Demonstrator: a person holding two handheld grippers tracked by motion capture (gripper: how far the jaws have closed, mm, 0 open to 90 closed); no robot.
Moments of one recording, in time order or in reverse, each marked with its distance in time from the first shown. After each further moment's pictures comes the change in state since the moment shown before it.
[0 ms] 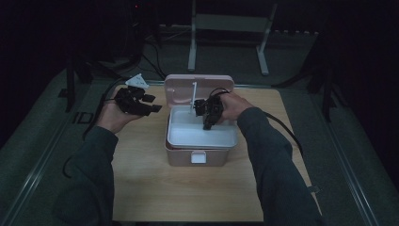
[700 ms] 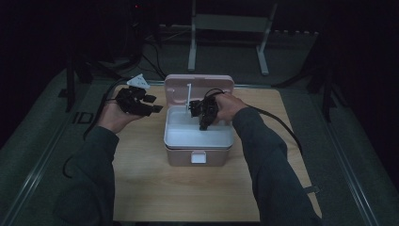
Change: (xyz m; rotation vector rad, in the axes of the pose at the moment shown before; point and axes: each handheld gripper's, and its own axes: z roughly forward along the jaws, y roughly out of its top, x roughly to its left) left arm -0.001 0.002 0.003 0.002 -0.008 0.006; right arm -0.003 0.011 0.008 0.011 -0.003 -0.010
